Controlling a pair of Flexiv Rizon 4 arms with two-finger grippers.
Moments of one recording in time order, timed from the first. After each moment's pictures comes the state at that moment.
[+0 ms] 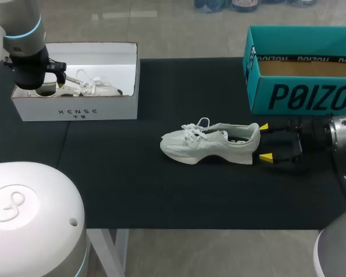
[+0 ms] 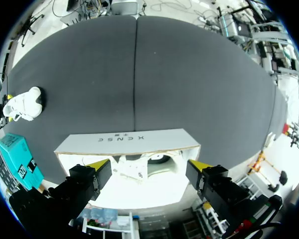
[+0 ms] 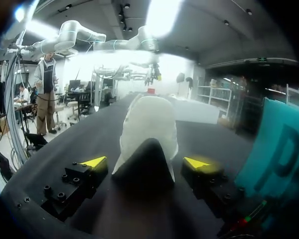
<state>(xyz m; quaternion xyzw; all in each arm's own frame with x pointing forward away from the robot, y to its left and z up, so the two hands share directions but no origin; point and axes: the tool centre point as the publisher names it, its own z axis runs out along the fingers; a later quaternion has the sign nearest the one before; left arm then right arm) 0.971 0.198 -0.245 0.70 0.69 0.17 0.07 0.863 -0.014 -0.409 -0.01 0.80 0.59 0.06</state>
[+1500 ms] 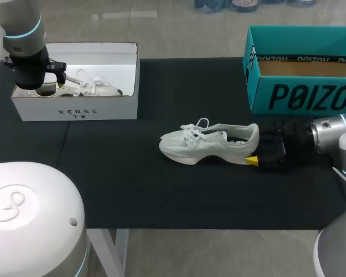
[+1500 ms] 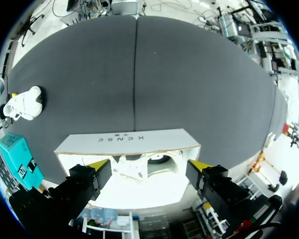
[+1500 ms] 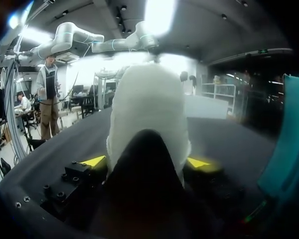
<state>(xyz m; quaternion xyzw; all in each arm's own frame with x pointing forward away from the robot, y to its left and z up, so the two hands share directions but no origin) 0.971 0.198 -0.245 0.70 0.69 0.17 0.07 0.865 0.024 -0.432 0.00 0.80 0.60 0.02</state>
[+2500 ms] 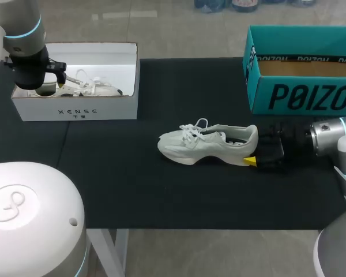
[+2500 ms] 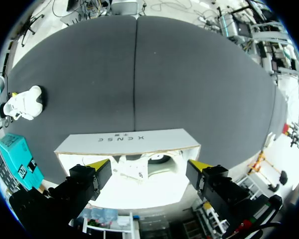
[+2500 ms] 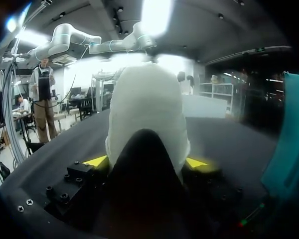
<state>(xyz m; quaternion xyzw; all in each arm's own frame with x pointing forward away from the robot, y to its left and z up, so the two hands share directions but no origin) 0.971 0.189 -0.243 0.70 0.69 0.16 0.08 0.860 0.028 -0.434 0.01 0.80 0.60 0.02</state>
